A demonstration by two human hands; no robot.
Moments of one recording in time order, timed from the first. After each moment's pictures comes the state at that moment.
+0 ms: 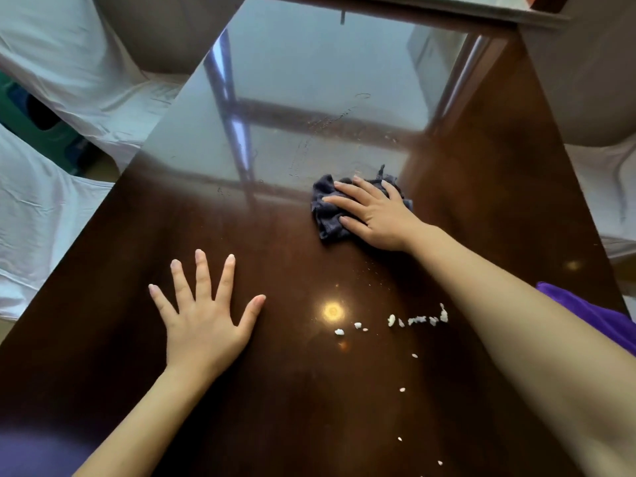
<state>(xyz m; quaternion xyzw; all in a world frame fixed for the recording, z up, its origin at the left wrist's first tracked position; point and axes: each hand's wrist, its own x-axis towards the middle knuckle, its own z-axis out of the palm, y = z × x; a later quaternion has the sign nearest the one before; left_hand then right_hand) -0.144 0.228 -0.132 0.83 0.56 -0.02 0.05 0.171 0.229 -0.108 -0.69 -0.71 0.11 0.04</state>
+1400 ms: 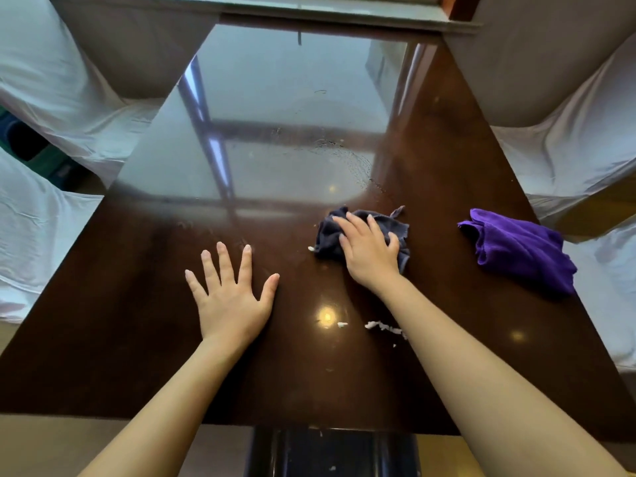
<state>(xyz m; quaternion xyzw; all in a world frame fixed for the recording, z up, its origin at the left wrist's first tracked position) -0.155 0.153 -0.143 0.84 0.53 0.03 0.05 0.054 0.082 -0.111 -0.86 -0.46 0.13 0.16</state>
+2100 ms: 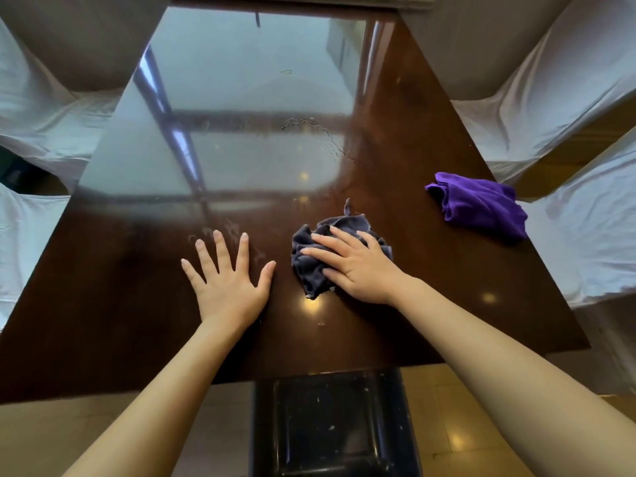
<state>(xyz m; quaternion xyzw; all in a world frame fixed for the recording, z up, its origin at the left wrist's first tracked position) -0.165 0.137 -0.141 0.87 0.49 0.01 0.07 0.025 0.005 -0.111 -0.75 -0.65 0.13 0.05</state>
